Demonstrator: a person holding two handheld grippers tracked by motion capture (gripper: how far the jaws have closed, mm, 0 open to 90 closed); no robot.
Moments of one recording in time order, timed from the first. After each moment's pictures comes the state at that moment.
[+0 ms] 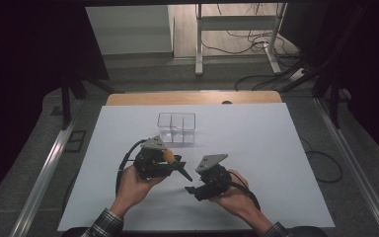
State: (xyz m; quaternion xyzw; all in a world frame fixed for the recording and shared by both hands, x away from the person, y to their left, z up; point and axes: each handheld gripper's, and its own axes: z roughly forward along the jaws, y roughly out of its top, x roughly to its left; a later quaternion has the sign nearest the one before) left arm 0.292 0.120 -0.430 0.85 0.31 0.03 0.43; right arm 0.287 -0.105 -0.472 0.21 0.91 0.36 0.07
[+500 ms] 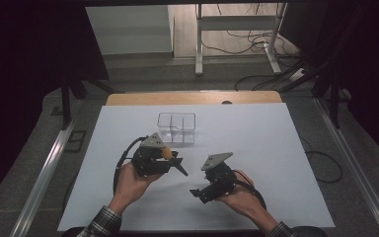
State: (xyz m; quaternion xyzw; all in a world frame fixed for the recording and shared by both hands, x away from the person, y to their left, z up) left arm 0.295 0.123 -0.424 0.85 0.32 0.07 0.41; right arm 0.293 -0.119 -0.477 0.22 0.91 0.35 0.05
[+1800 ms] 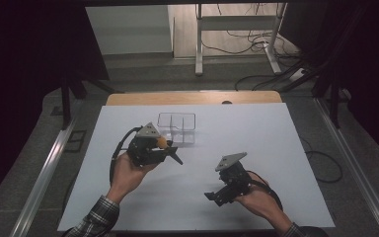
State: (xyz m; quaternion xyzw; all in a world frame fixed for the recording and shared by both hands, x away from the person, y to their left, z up) left arm 0.312 0.136 -0.411 0.84 0.33 0.10 0.41; right arm 0.293 -0.155 -0.475 0.24 0.92 0.32 0.04
